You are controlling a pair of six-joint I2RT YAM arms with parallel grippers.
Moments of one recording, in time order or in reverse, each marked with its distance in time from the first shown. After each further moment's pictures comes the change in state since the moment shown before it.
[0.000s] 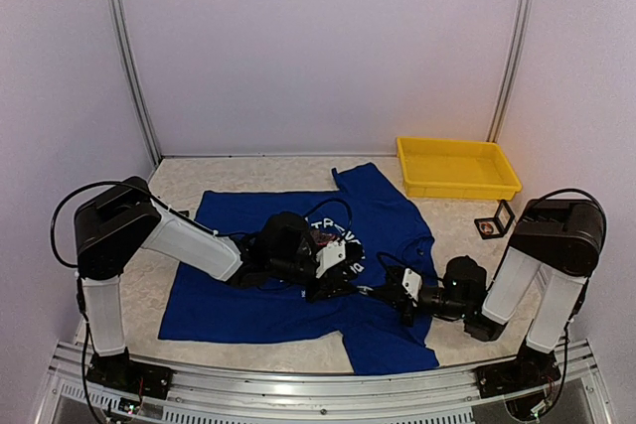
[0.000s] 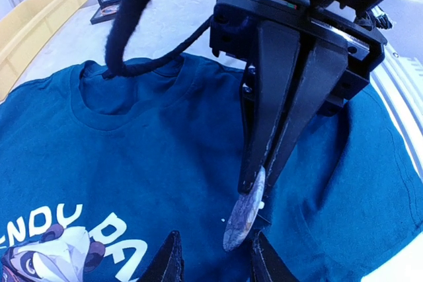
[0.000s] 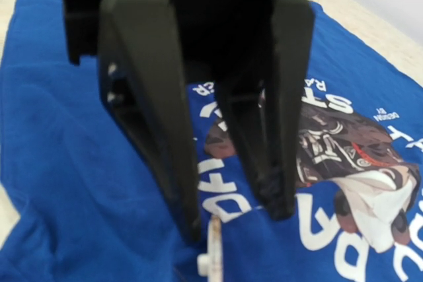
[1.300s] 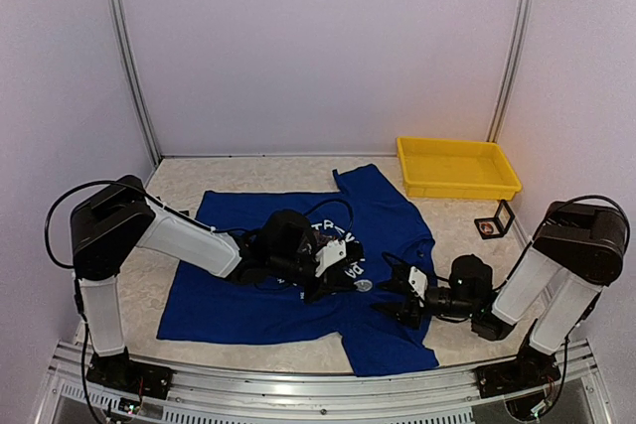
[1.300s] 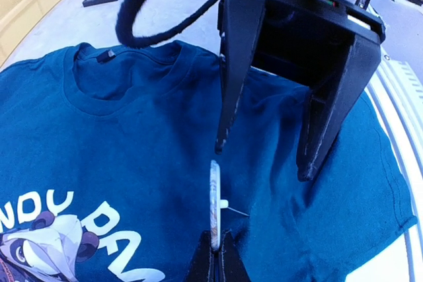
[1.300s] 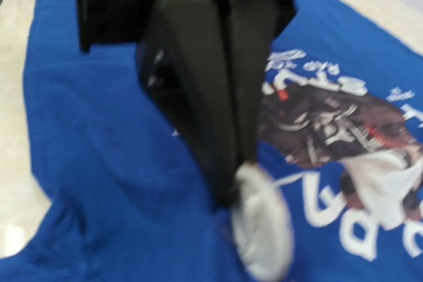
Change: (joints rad) left arm 0.000 -0.016 0.022 -0.109 0.024 -0.051; right arm -0.008 -0.140 -0.033 -0.144 -0.040 0.066
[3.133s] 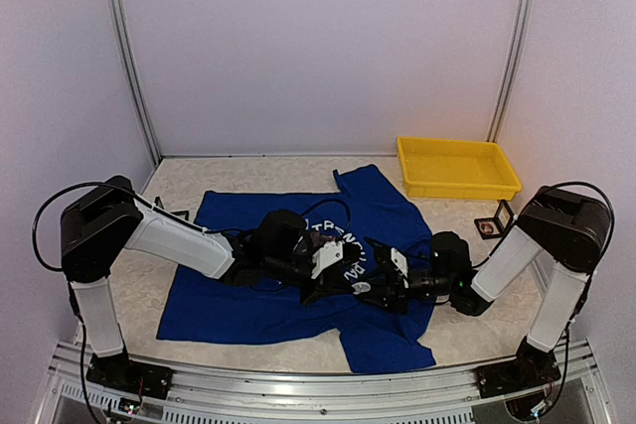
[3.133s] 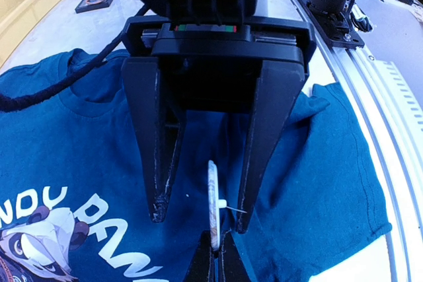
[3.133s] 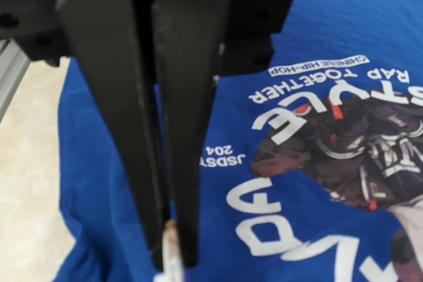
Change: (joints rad) left arm -0.012 -0.060 -0.036 -0.018 0.011 0.002; right arm -0.103 0.118 0.236 -0.200 -0.303 0.054
